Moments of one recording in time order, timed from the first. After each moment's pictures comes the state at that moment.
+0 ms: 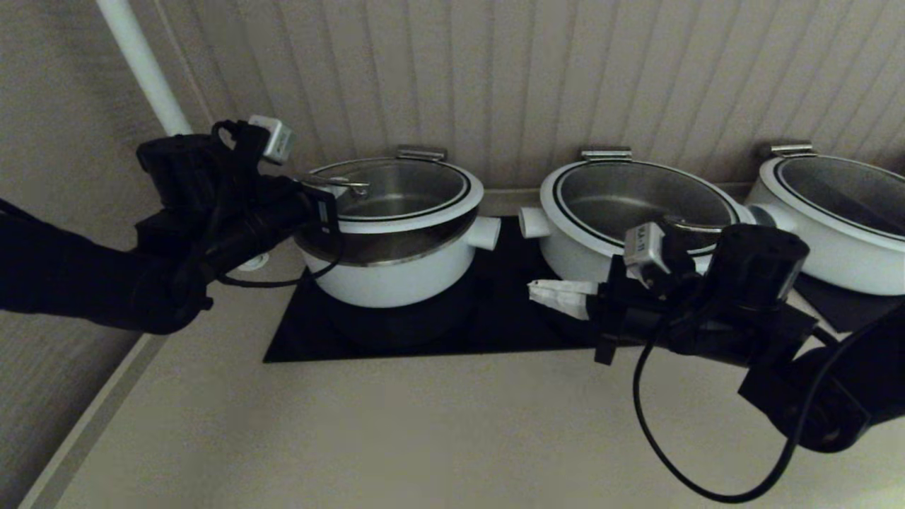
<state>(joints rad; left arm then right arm) -0.19 1.88 -1.06 -0.86 -0.21 0.05 0.42 1.89 -0.70 -1.20 0.73 -0.31</state>
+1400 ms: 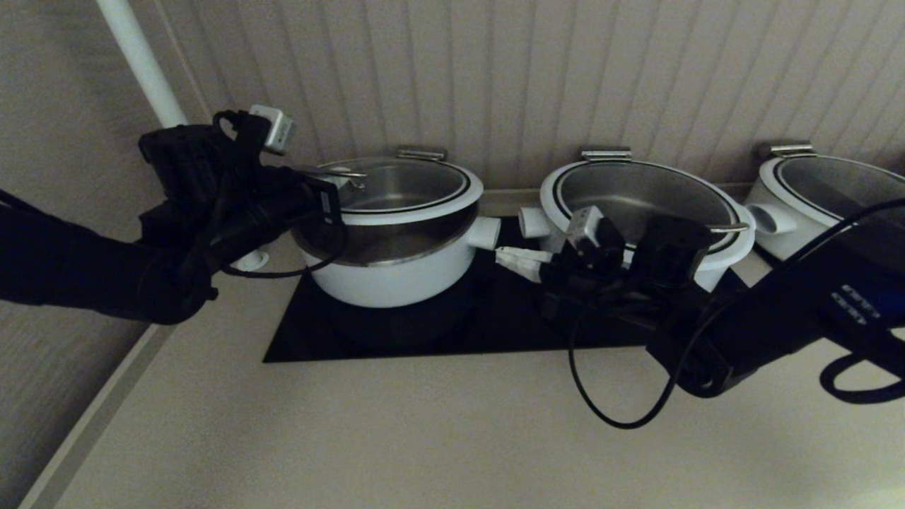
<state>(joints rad) -0.19 1.89 -1.10 -0.86 -0.21 0.05 0.42 2.16 -1.02 -1.31 0.67 -0.26</state>
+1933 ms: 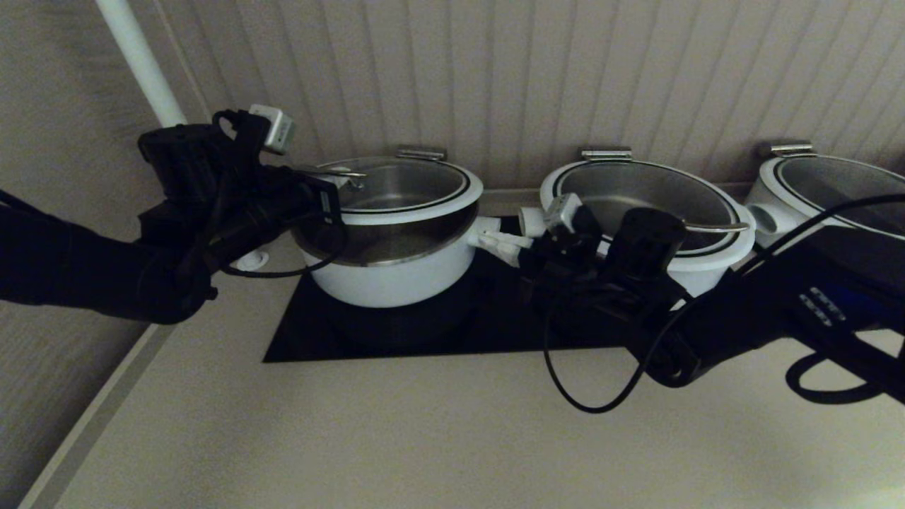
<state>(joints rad) -0.19 1.89 -1.10 -0.86 -0.21 0.05 0.48 2.21 -1.14 -1.31 0.57 -0.23</state>
